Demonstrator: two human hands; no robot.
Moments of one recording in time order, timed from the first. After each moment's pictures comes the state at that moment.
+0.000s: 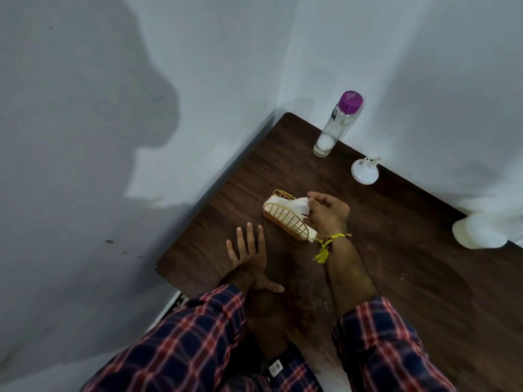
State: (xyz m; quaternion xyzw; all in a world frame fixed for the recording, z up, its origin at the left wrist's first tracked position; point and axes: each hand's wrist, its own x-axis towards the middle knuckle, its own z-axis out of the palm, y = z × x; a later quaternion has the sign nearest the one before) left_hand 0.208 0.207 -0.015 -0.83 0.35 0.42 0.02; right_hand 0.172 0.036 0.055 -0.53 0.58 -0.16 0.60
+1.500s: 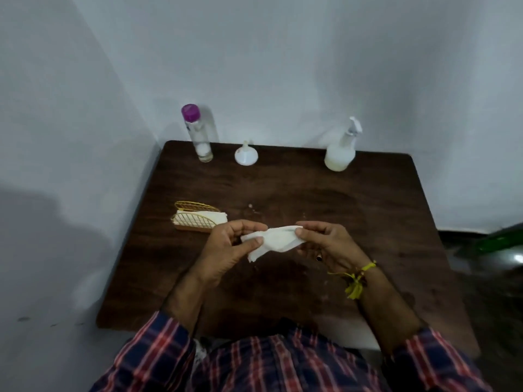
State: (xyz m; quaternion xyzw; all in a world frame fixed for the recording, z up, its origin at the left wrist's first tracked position) left_hand 0.082 0.168 0.153 -0.61 0.37 0.50 -0.48; right_hand -0.126 0.060 0.136 -0.36 0.50 -0.21 0.76
